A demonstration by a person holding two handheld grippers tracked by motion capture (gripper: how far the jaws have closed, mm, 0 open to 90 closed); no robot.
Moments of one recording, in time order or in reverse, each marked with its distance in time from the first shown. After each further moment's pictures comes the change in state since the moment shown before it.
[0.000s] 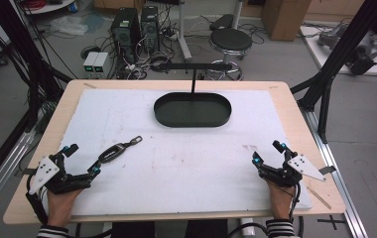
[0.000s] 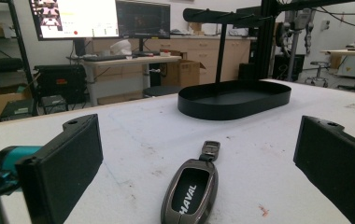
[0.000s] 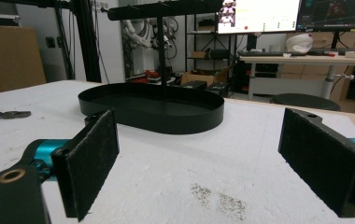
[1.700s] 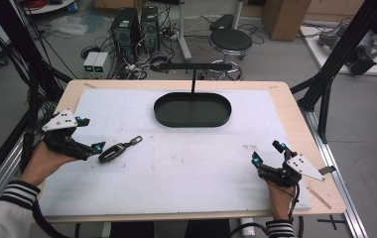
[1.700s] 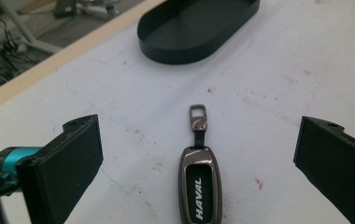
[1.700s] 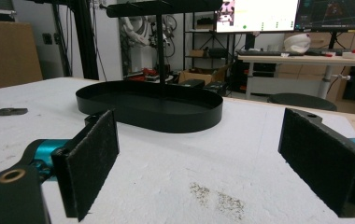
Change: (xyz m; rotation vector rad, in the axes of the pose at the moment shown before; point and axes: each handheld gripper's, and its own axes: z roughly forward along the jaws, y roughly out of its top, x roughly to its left) left arm 0.026 0.106 0.075 0.568 -0.263 0.159; right arm 0.002 0.000 0.001 0.011 -0.010 -0.012
